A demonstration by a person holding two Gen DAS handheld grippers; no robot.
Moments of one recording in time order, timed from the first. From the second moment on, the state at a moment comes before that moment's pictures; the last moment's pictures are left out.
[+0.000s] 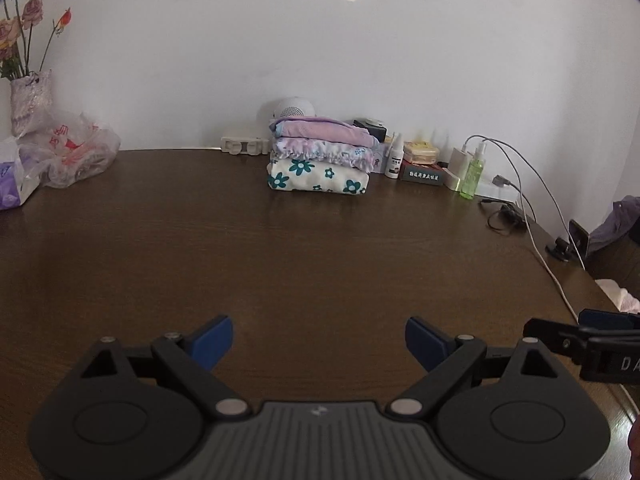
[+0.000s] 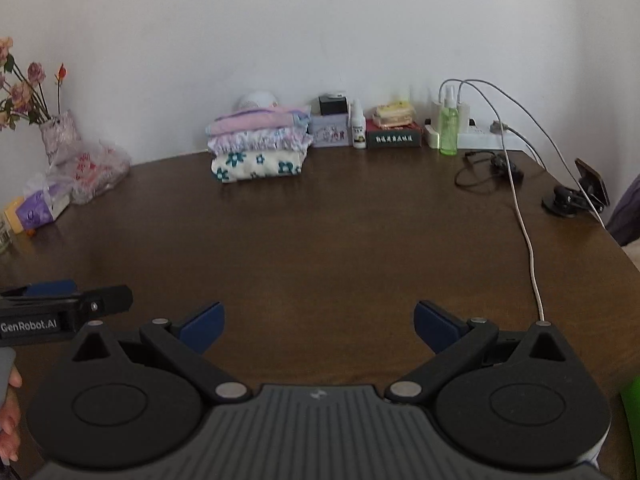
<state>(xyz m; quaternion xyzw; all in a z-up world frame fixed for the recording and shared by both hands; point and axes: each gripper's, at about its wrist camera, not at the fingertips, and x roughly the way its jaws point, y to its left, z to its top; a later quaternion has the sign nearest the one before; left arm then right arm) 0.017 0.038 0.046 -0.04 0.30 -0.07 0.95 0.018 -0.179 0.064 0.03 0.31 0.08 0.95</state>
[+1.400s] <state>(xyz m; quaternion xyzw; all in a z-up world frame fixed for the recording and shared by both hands) -0.006 0.009 -0.002 0.01 0.34 -0.01 0.94 -0.005 -0.166 0.007 -0.02 0.34 0.07 0.94</state>
